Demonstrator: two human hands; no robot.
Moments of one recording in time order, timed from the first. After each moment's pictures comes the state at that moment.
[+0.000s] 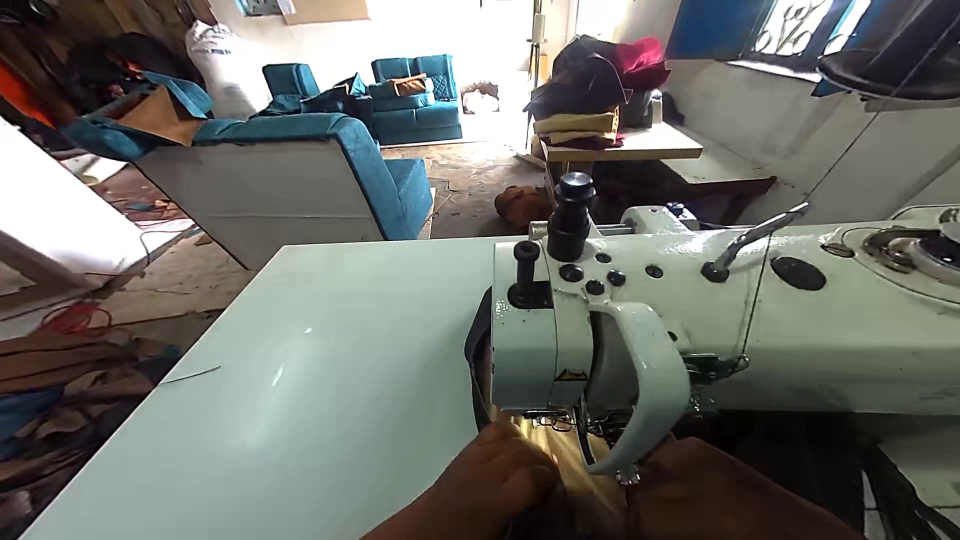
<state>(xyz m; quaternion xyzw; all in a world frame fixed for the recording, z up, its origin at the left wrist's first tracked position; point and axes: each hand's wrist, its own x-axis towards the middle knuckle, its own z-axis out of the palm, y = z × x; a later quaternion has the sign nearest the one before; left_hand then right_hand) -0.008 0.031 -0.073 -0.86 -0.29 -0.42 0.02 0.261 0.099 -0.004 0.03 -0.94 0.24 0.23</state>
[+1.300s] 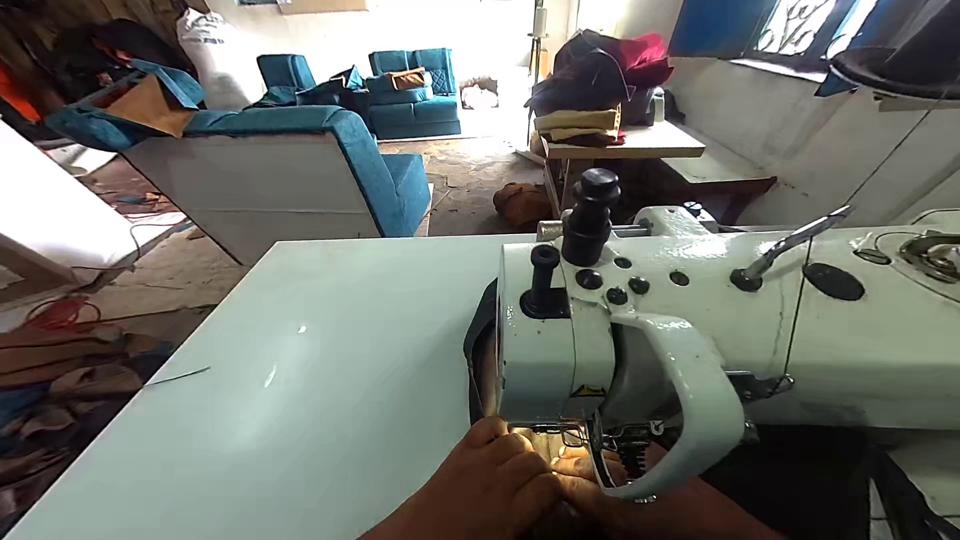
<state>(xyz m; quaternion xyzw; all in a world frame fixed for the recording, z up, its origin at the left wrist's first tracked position) -0.015 0.025 -0.055 -0.89 -0.35 -0.26 0.10 0.225 0.098 -0.070 -0.08 -0.97 0.05 0.21</state>
